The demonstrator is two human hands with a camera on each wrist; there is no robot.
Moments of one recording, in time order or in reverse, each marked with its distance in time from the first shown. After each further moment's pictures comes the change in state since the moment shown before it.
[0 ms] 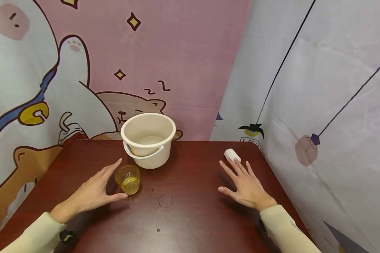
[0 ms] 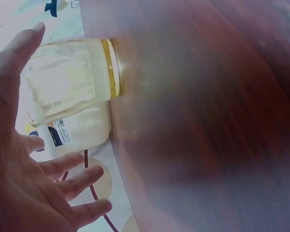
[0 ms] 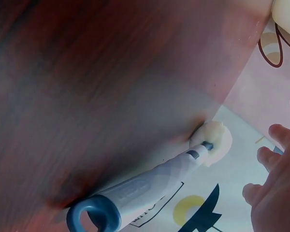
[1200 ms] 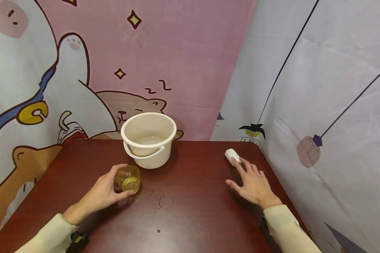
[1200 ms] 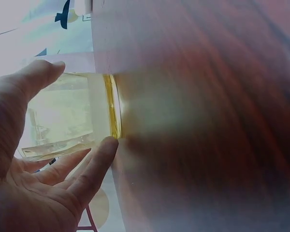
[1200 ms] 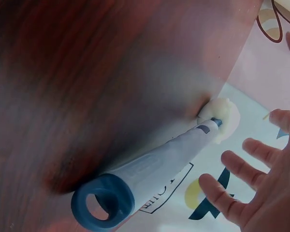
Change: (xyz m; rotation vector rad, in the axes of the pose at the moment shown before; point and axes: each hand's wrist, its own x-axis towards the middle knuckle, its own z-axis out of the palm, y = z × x) left_hand 0.012 0.013 0.028 -0.236 0.110 -0.007; right_hand 0.000 0.017 -0.002 -0.021 -0.030 0.247
